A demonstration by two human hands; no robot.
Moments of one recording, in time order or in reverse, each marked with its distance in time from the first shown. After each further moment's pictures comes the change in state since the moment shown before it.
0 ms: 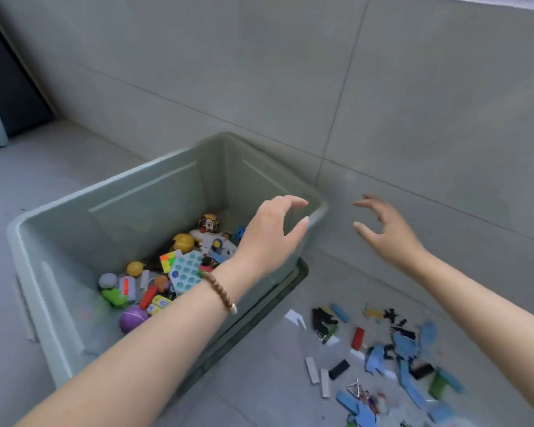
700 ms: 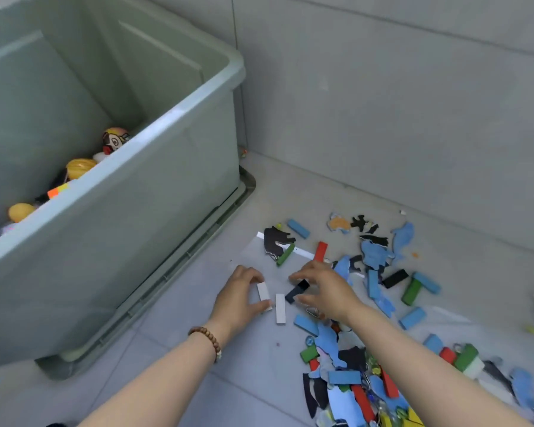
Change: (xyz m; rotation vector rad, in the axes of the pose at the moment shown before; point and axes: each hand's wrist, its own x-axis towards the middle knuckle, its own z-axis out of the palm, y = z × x) left_hand -0.169 -0.138 0.248 0.078 -0.505 -0.488; right_hand -0.152 0.194 0.176 0.052 -0.531 0.248
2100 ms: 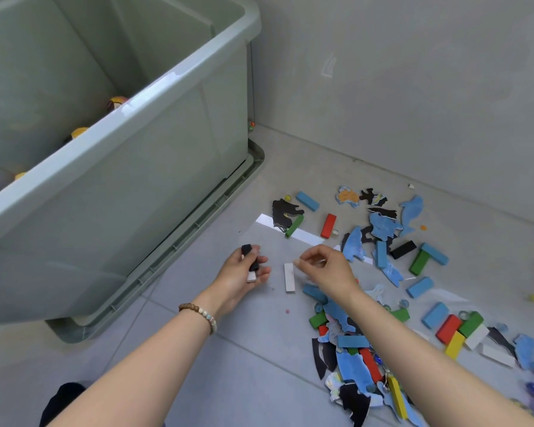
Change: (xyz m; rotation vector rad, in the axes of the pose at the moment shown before) left_hand -0.014 0.006 -0.008 -1.221 -0.015 -0.500; right_hand -0.014 -0.018 0.040 0.614 0.305 0.244
